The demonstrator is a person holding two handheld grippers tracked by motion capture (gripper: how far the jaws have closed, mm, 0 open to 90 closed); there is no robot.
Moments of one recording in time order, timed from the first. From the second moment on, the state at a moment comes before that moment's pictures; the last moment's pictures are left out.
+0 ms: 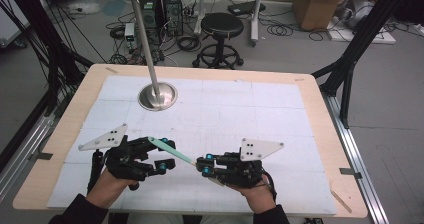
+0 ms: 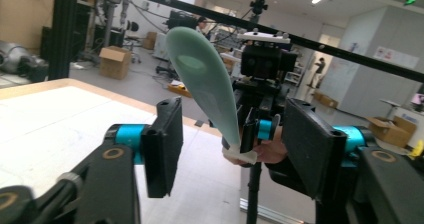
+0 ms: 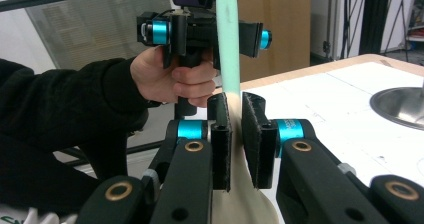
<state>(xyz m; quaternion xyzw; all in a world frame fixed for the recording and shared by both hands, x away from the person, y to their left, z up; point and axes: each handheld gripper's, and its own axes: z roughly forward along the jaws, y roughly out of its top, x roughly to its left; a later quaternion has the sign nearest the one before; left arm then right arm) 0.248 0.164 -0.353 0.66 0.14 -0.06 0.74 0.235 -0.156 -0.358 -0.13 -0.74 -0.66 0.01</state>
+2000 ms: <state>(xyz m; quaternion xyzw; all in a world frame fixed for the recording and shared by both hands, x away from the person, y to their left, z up) 0.241 0.151 -0.309 0.74 0.19 0.06 0.65 0.224 -0.136 -0.354 -0.18 -0.77 -0.60 -0.11</state>
